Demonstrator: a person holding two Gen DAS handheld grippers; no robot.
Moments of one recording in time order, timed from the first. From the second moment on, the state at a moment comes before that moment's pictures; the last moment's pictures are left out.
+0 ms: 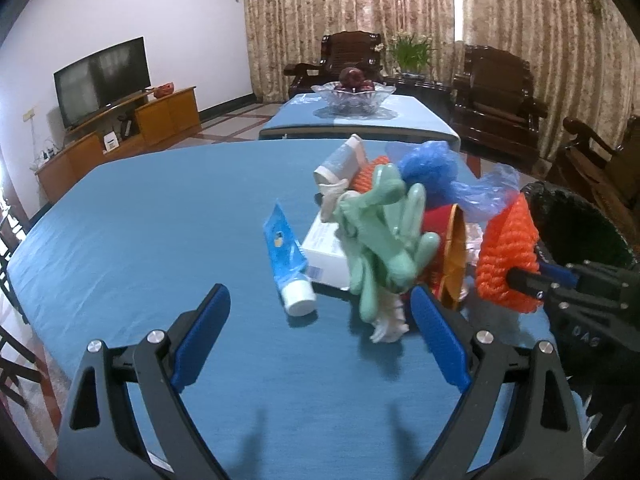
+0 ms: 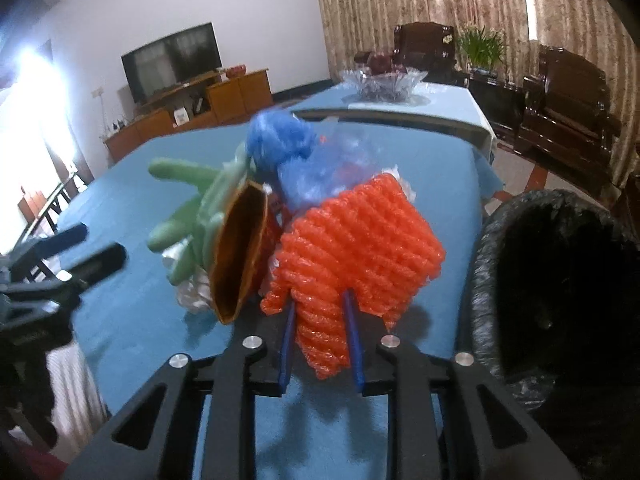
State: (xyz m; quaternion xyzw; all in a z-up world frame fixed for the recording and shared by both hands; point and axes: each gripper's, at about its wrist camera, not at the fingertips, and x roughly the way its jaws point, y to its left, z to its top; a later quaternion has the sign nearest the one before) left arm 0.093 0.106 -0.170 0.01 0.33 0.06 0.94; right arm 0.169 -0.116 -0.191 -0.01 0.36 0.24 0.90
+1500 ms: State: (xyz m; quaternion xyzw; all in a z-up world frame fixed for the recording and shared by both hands) left arm 0.114 0.091 -0.083 -0.08 0.27 -0.04 0.96; right arm 0.157 -0.157 -0.111 0.00 0.28 0.22 0.93
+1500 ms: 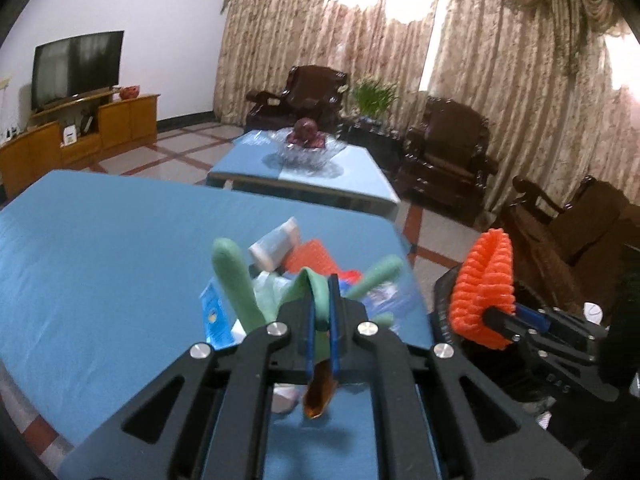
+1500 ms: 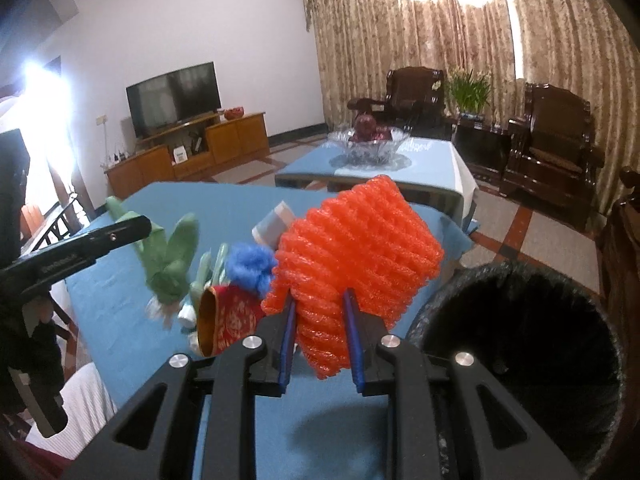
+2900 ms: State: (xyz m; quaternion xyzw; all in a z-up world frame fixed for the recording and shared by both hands) left arm 0.186 -0.112 -0.112 -0.06 0.29 -0.26 0.92; right arm 0.144 -0.348 -0.125 0.03 0.29 -0.02 0.96
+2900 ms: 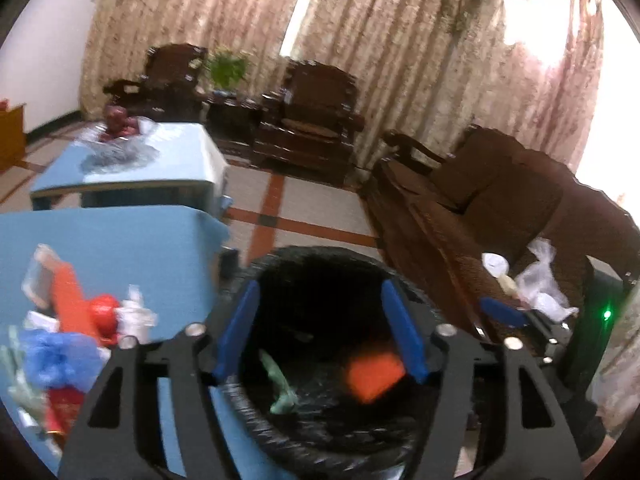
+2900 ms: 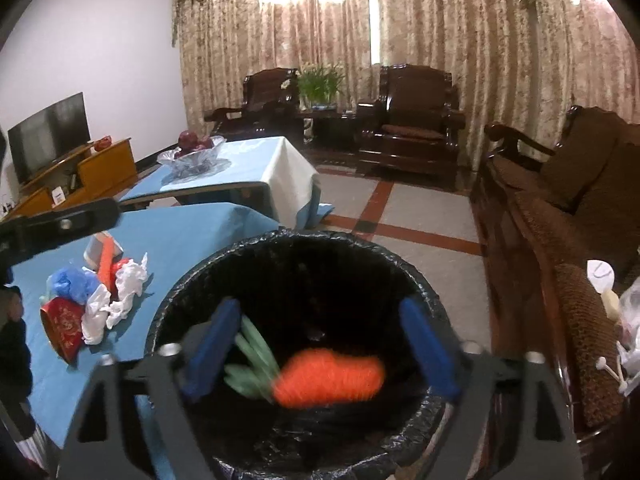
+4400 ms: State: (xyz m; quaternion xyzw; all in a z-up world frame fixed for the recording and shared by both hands) left arm 0.118 0.146 -0.158 -0.02 0.29 0.07 0.95; right arm 0.225 -0.064 -0.169 0.00 0.32 0.27 0.91
